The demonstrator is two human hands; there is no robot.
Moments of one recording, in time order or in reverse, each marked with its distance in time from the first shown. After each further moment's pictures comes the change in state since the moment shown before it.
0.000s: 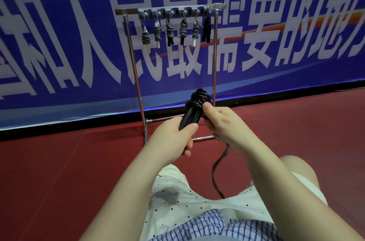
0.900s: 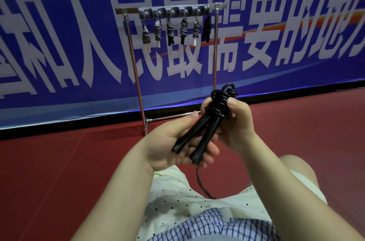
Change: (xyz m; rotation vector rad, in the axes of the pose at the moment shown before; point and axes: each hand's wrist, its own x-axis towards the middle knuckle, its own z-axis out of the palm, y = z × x) left_hand -0.009 0.008 -0.012 -0.626 -0.596 -0.137; right_hand -0.005 -0.005 0.002 0.678 -0.227 -0.188
